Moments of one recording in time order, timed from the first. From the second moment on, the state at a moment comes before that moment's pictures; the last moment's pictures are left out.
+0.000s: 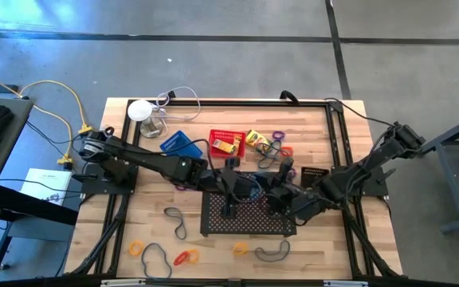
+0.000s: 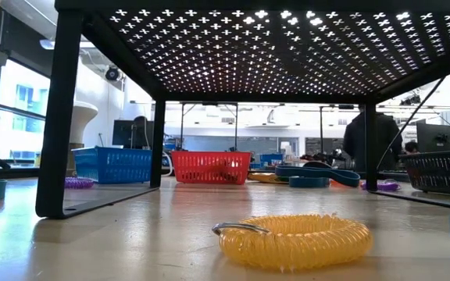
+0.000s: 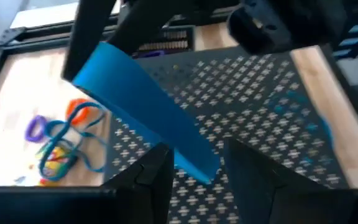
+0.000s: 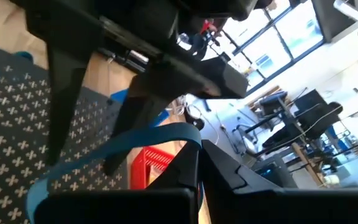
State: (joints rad) left arm -0.26 1.71 1.57 -0.45 -0.23 -0.05; right arm 0.55 1.41 1.04 -0.03 1.05 -0.41
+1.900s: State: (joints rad) left arm -0.15 1.37 1.56 -1.41 -0.74 -0.65; right arm 0.87 1.41 1.04 0.03 0.95 0.18
